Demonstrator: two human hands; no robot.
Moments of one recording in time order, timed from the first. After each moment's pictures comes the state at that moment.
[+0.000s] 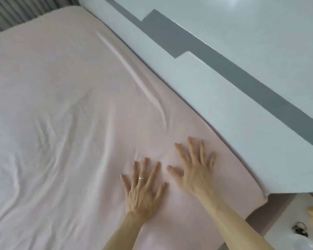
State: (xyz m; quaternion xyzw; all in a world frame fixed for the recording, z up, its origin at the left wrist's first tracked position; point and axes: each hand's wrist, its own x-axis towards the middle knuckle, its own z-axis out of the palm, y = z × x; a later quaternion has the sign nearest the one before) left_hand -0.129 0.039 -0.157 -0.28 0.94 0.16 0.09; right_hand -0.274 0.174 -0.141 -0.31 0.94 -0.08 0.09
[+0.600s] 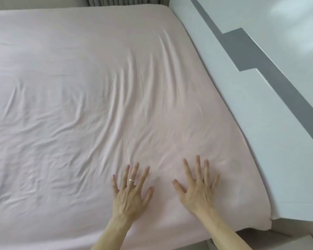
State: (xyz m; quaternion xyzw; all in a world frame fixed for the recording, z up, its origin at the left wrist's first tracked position) left_hand 0.024 0.081 -0.141 -0.44 0.88 0.15 0.03; right_hand -0.177 0.194 -0.135 -0.44 0.89 -0.04 0.13
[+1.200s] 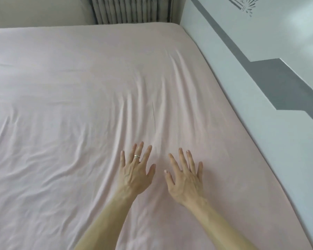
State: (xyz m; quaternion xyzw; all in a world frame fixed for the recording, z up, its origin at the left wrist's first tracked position) left_hand -0.076 -0.146 -0.140 -0.43 0.89 0.11 -0.01; right_hand -0.215 -0.026 -0.120 -0.50 0.85 -0.07 0.16
